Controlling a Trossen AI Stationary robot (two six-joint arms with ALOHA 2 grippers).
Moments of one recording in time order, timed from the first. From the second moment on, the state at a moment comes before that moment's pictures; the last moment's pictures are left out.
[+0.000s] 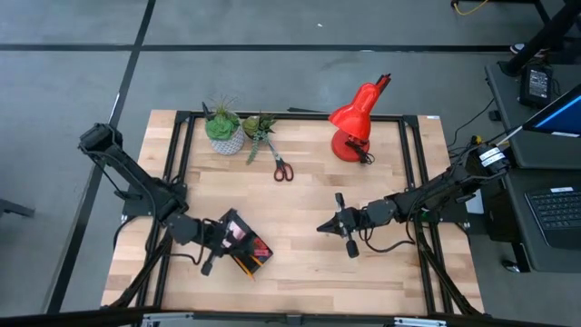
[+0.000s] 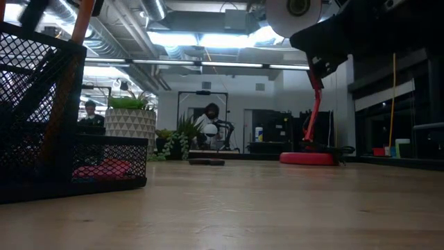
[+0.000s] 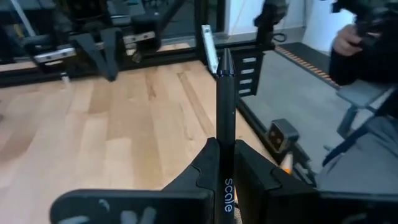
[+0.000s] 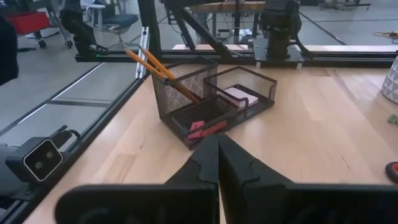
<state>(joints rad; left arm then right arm) -0.70 1.14 0.56 0.27 -0.38 -0.14 0.40 1.44 0.46 0.78 0.19 0.10</state>
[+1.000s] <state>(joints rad) -0.67 1.28 0.34 0.74 -0.40 -0.20 0.39 1.44 0.46 0.79 0.23 0.10</state>
